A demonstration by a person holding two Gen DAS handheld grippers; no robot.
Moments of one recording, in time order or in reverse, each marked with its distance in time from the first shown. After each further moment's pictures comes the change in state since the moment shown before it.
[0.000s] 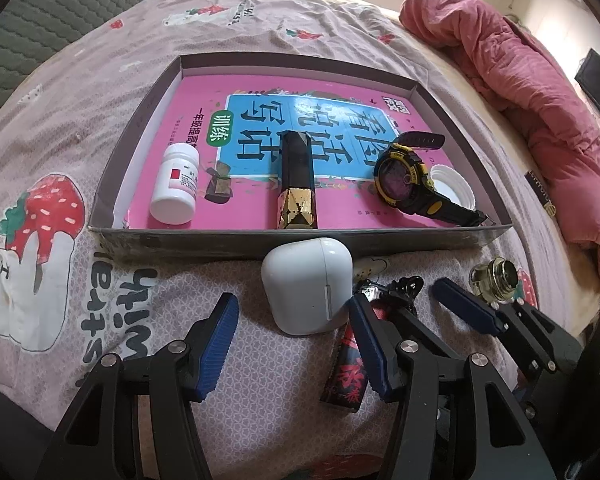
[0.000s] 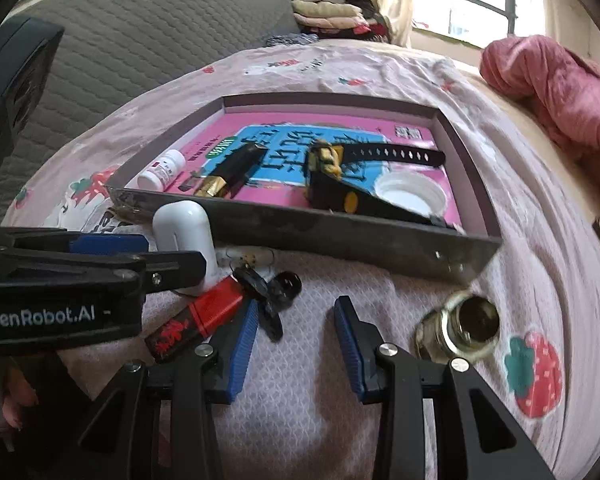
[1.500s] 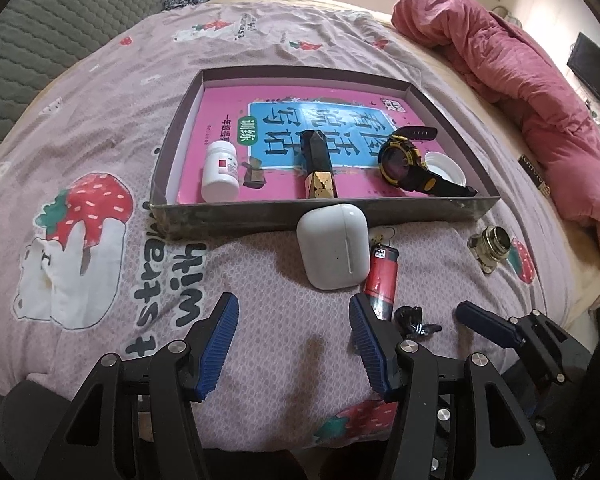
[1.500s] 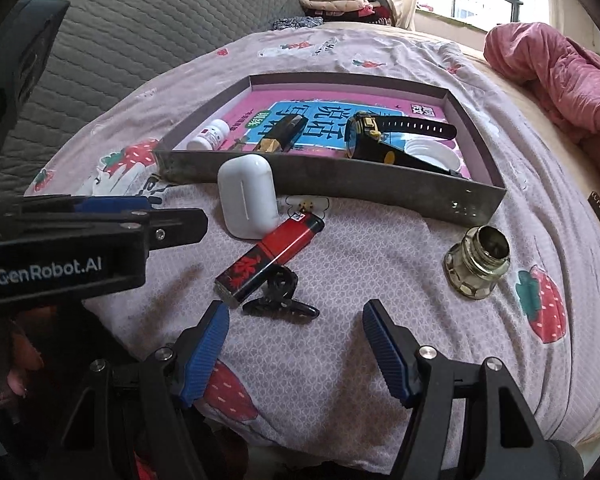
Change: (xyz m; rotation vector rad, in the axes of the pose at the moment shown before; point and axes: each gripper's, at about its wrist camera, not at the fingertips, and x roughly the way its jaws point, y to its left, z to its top) left arm -0.037 0.015 -0.025 0.053 -0.028 0.030; right arm -0.030 0.029 -0.026 0.049 0.087 0.024
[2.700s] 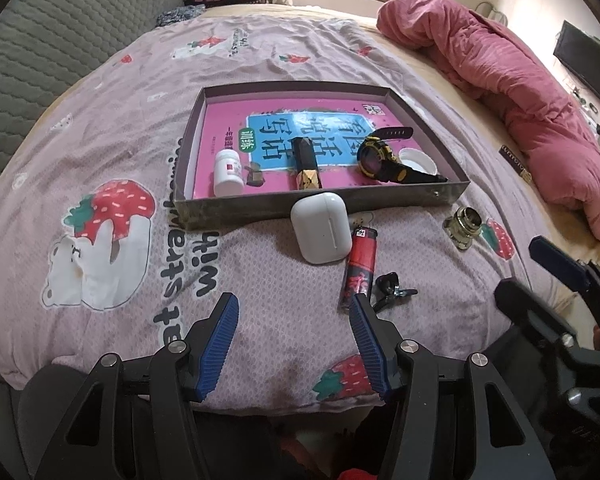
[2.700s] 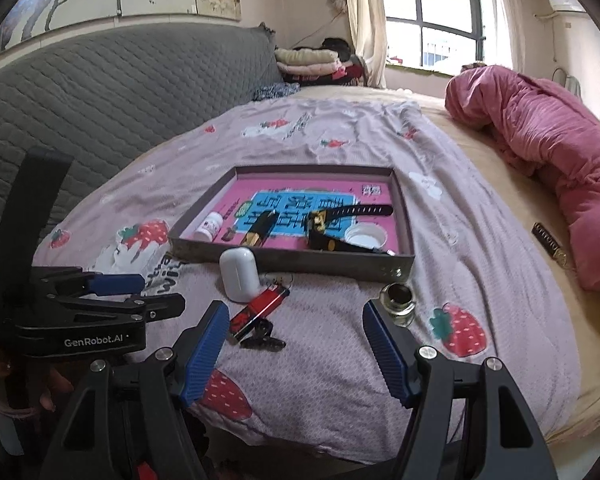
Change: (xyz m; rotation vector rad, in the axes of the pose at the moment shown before) left arm -0.045 -0.004 -0.020 0.051 -0.032 0.003; right arm -0.096 -0.013 0.002 0.038 -0.226 -0.053
